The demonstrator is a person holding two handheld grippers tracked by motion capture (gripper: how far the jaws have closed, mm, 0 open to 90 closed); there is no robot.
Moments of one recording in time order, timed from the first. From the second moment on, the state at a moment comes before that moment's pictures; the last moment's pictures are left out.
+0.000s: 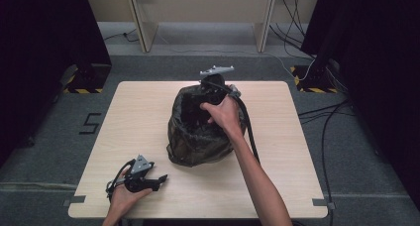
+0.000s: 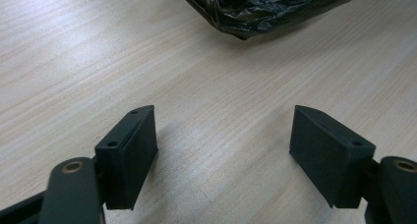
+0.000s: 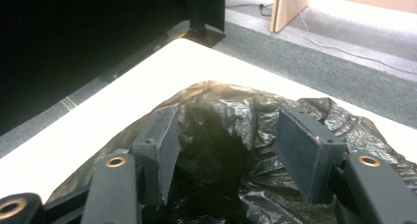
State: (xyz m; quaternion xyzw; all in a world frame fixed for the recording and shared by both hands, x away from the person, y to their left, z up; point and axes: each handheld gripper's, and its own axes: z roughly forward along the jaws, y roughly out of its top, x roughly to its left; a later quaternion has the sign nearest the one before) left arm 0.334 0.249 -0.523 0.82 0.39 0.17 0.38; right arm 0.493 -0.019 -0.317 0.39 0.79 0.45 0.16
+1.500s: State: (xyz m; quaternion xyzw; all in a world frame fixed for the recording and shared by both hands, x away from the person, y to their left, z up) left arm 0.334 0.248 -0.523 0.82 0.39 0.17 0.38; right arm 0.483 -0.105 -0.317 0.43 0.80 0.35 0.24
